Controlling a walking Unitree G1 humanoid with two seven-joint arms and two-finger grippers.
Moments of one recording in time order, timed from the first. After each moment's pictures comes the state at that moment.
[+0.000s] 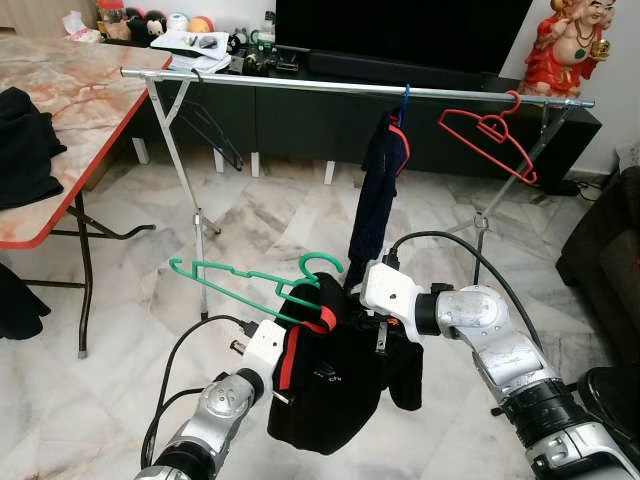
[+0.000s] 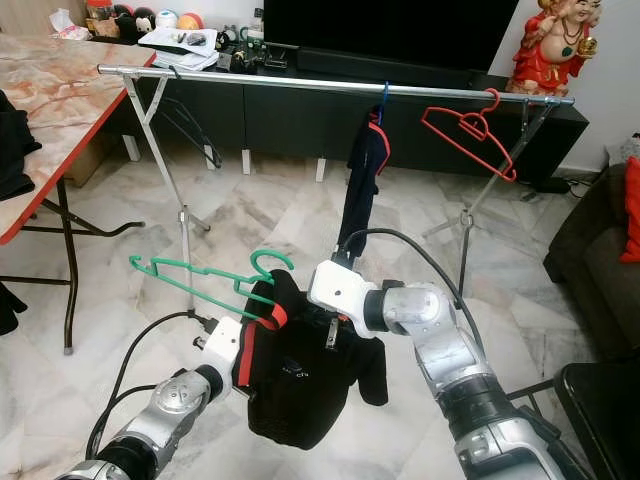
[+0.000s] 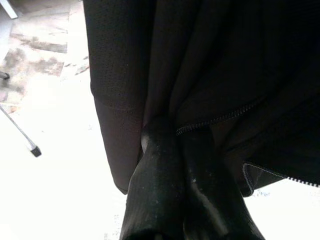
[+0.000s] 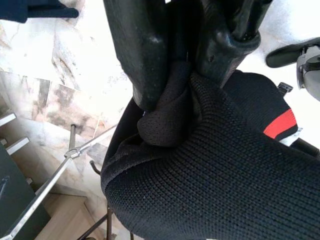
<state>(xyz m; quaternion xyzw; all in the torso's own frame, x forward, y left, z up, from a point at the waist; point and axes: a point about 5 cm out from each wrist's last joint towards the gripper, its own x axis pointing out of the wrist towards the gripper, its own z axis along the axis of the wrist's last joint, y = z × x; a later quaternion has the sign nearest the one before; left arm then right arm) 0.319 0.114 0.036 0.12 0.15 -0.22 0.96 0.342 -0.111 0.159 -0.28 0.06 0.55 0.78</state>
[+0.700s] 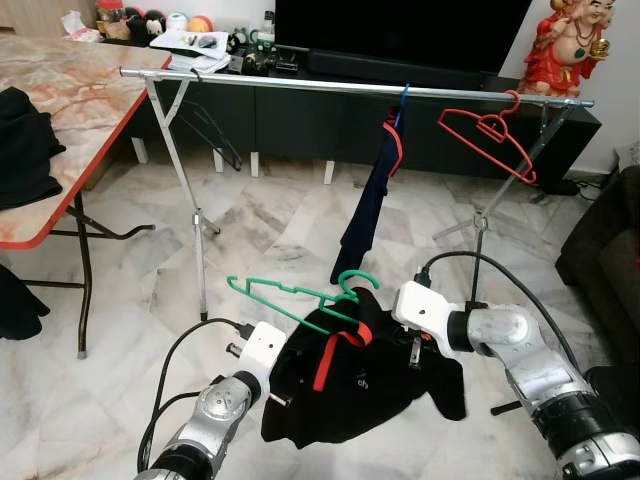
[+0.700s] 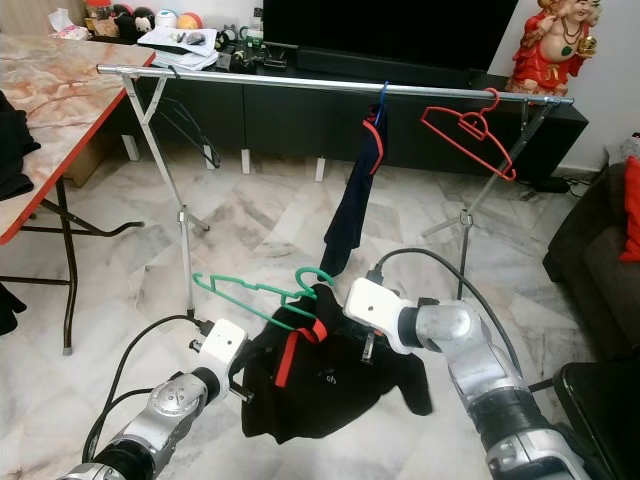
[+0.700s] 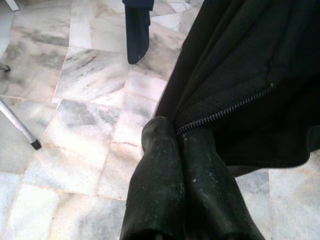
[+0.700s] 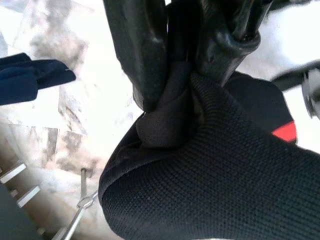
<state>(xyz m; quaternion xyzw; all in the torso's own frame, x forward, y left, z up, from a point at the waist) 0.315 0.121 0.030 0.11 0.15 -0.20 0.96 0.340 -0.163 0.133 -0.27 0.12 0.50 0.82</state>
